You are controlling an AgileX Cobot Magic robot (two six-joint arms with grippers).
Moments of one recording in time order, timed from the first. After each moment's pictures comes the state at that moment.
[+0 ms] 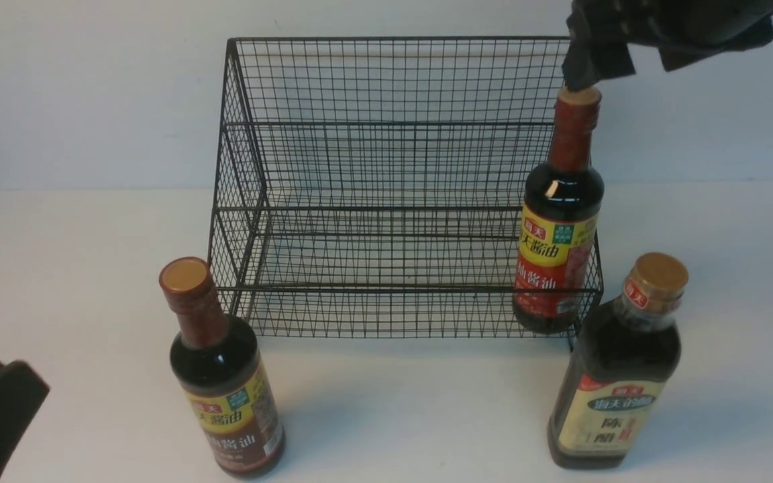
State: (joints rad) right arm 0.43 1.60 -1.83 -0.10 1.26 0.15; left arm -0.03 0.19 -0.37 -0.91 0.48 0.46
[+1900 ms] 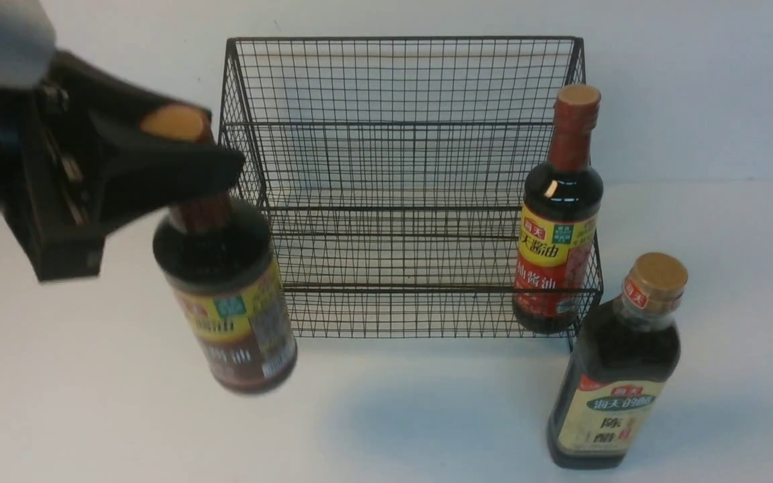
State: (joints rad) right arm 0.43 1.11 -1.83 0.01 1.29 0.18; left arm -0.03 1.05 -1.18 -1.01 1.02 1.21
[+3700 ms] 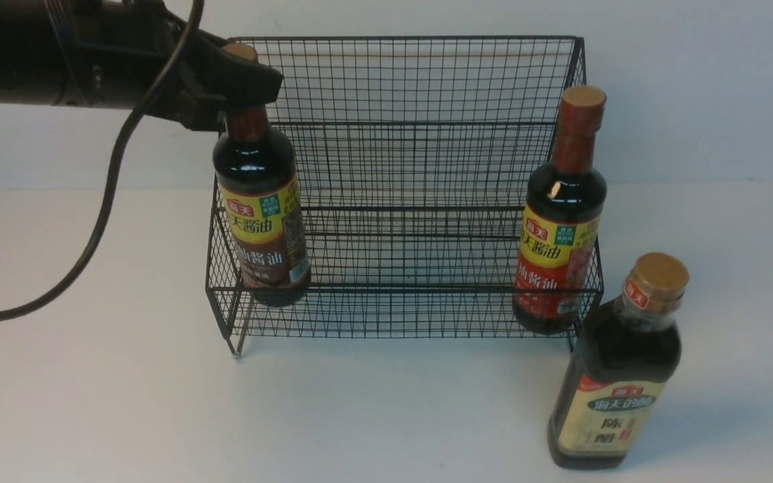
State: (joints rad) right arm 0.43 1.05 -1.68 0.15 1.29 0.11; left arm -0.03 1.51 -1.31 -1.12 0.82 1.33
